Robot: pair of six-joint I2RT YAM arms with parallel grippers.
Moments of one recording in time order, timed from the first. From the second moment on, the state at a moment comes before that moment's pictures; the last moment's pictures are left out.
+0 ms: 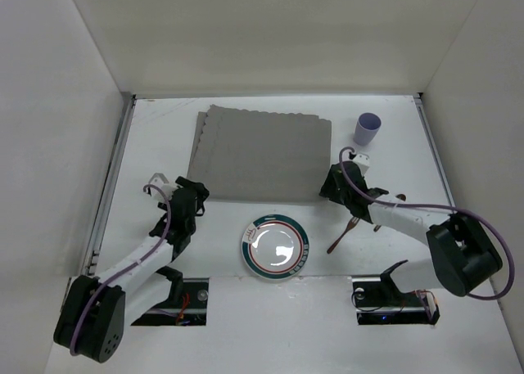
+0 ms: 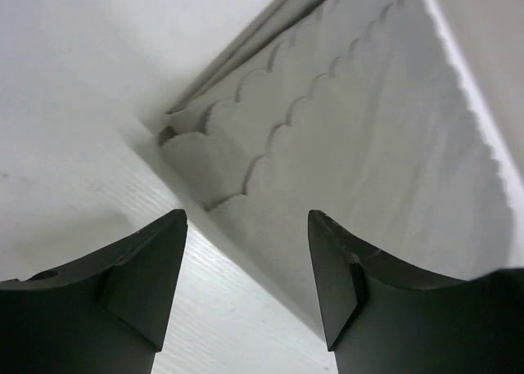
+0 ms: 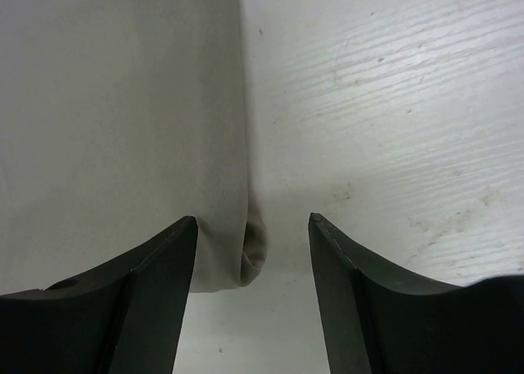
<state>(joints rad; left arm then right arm) -0.37 0.92 0.23 0.20 -0.54 -1.02 0.51 1.36 0.63 -0.05 0.36 0.73</state>
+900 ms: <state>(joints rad) -0.39 1.19 0.28 0.25 -0.48 -0.97 0.35 1.39 0.57 0.12 0.21 0.83</state>
